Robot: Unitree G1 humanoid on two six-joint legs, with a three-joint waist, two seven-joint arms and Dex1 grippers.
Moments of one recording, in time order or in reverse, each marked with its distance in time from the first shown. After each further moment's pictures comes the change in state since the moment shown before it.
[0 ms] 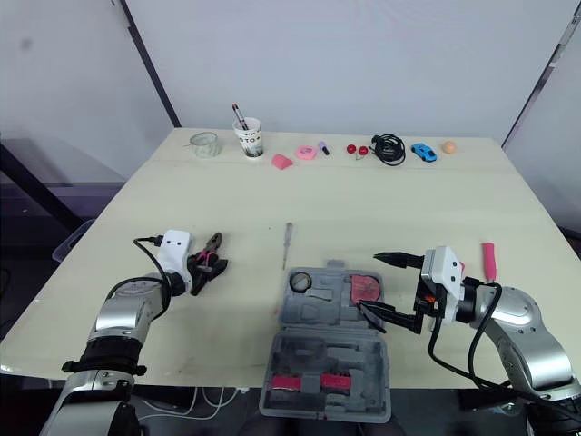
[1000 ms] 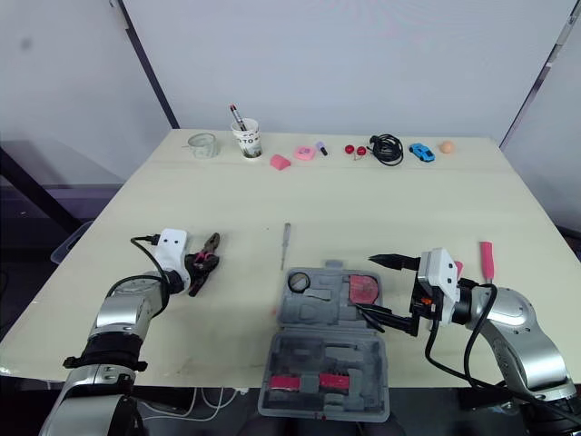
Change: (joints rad) left arm -0.009 0.011 0.009 0.039 0.011 -0.032 -0.012; right arm -0.013 0.022 0.012 -0.001 -0.001 -0.001 0.025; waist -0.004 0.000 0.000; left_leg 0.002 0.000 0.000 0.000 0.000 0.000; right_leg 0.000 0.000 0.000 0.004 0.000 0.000
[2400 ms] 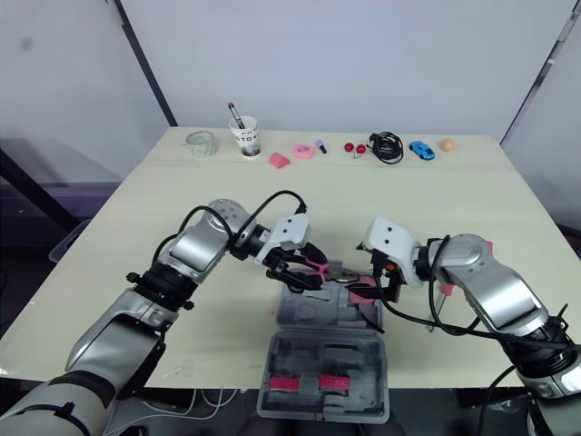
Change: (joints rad) left arm -0.427 -0.022 -0.620 -0.172 0.068 -0.187 -1.051; right arm -0.466 -0.129 0.332 -0.050 -0.229 0.579 -0.111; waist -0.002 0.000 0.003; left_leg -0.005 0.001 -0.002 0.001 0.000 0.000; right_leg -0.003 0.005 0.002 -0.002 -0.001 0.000
